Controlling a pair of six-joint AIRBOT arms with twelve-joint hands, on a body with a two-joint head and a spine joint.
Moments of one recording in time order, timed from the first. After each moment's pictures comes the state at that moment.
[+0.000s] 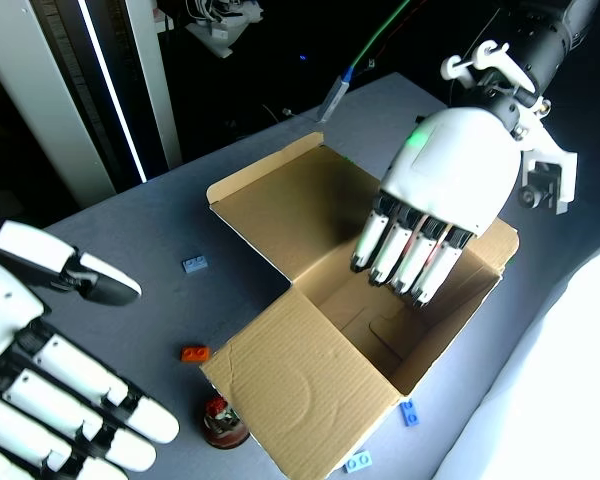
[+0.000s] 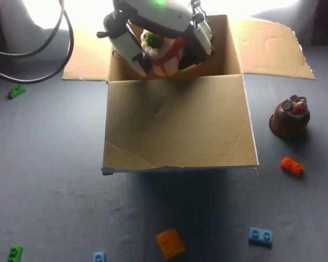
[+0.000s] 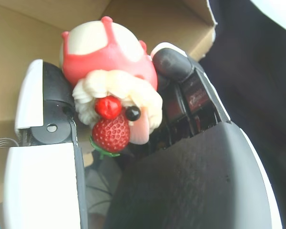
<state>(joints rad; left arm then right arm) -0.13 -1.48 1.86 2.15 -1.01 -0.59 -0.37 -0.60 0.77 0.71 0.46 -1.28</state>
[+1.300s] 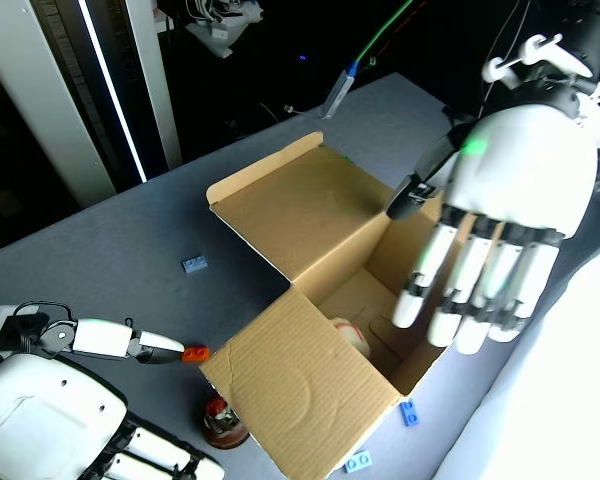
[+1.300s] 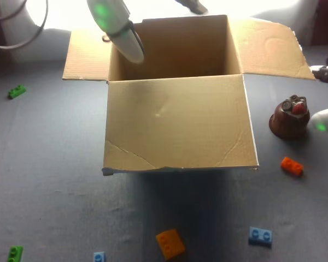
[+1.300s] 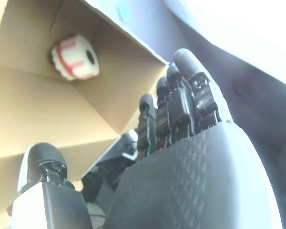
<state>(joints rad) -0.22 -1.48 1.97 2.21 -0.94 -0.50 -0.41 -0.87 1.16 0.34 0.26 -0.78</state>
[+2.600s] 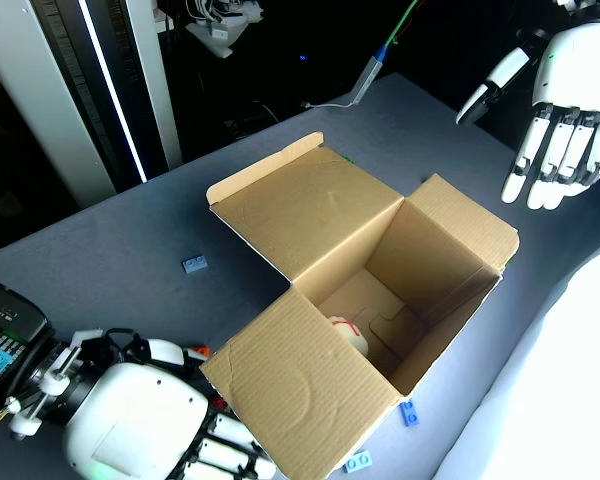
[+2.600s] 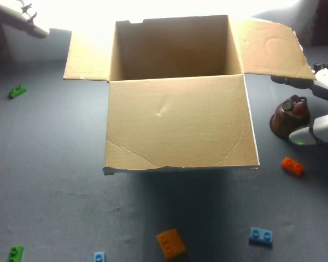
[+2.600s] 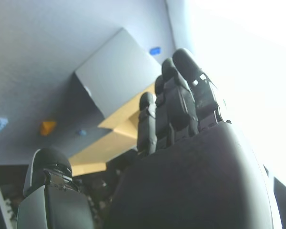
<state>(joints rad) -0.30 -1.07 1.91 2.38 -1.13 -0.70 -0.43 -1.09 1.34 0.30 0.33 -0.75</state>
